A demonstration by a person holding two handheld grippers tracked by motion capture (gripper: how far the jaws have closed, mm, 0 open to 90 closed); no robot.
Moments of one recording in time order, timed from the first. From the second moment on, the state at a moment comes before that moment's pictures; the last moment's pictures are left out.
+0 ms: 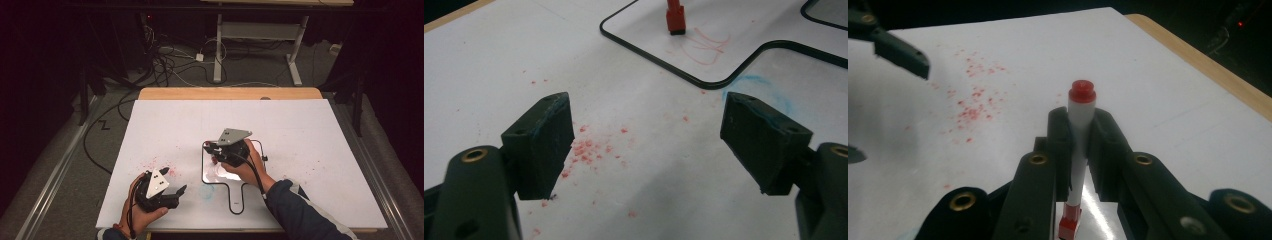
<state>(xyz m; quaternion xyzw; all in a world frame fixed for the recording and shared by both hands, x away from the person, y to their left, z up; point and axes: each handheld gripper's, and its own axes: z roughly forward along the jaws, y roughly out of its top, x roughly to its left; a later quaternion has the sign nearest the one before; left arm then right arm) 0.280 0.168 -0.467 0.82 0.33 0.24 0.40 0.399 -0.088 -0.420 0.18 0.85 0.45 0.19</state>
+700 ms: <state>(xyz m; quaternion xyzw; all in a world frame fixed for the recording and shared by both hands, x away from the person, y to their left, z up) 0.281 0.168 -0.468 0.82 0.33 0.24 0.40 0.398 -0.080 -0.425 0.17 0.85 0.47 0.18</state>
